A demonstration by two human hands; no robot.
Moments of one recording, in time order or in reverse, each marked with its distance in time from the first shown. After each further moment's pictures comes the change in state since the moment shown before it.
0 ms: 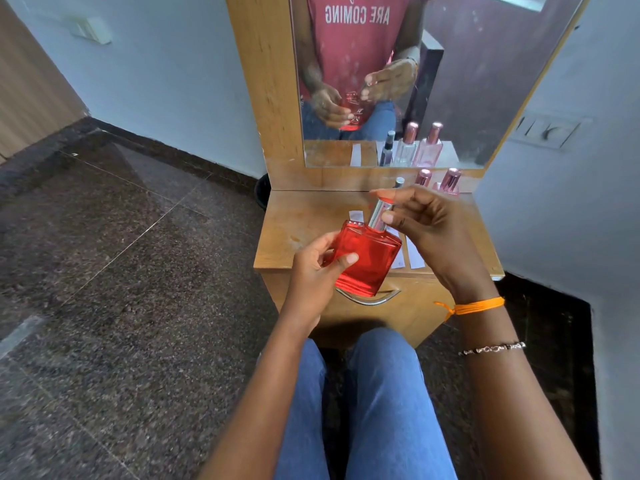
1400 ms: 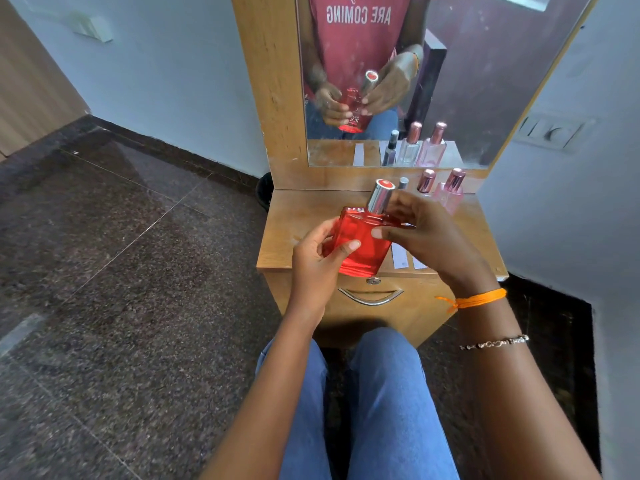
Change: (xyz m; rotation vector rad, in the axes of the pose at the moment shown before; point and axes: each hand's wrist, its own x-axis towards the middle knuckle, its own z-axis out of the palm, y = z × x) left_hand 0.011 0.002 0.002 0.007 0.116 0.067; right_hand 0.008 -0.005 0.004 -0.326 -0.138 0.129
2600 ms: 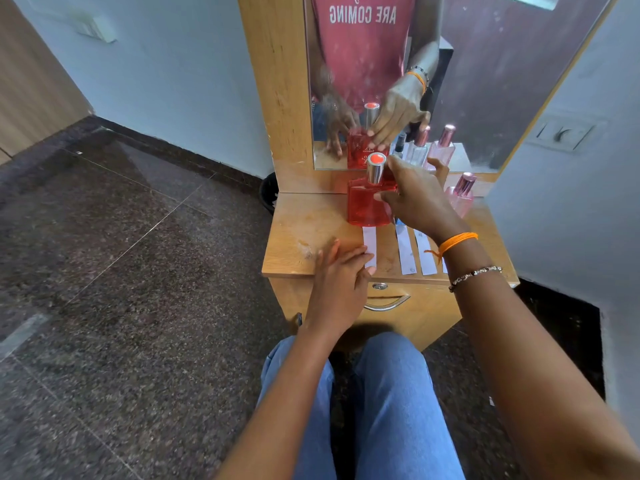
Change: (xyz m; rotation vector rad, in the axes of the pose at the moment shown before) left_hand -0.005 -0.029 0.004 0.988 -0.200 0.055; right_hand 0.077 0.019 0.000 -0.790 0.141 -0.098
